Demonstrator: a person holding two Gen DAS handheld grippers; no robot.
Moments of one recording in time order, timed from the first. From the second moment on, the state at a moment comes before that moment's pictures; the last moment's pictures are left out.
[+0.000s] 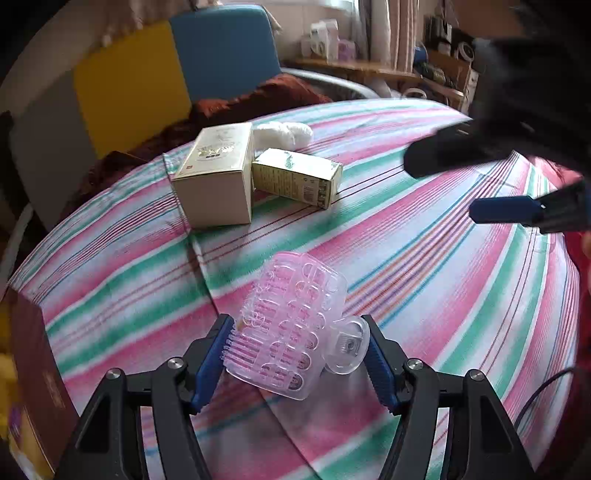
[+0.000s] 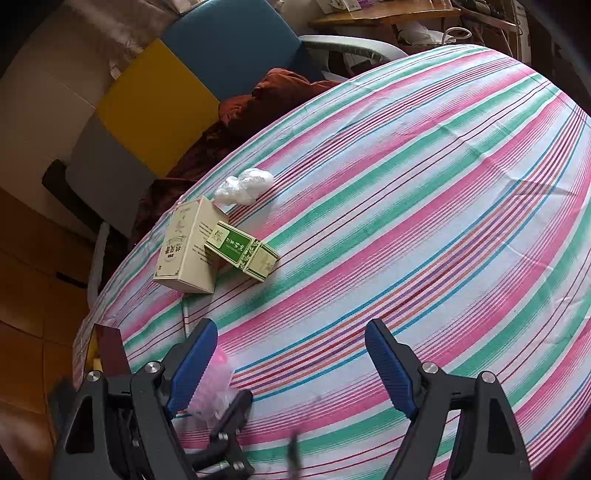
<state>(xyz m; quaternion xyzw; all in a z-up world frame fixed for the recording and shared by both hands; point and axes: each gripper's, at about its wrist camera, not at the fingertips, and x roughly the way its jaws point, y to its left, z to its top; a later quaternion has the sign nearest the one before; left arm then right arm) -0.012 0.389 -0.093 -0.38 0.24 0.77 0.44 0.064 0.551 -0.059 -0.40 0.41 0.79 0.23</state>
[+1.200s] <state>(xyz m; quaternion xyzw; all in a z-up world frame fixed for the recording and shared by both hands) -0.002 0.378 -0.100 -0.37 0.21 0.79 0.45 0.041 0.540 -0.072 -0.46 0.35 0.78 0.22</state>
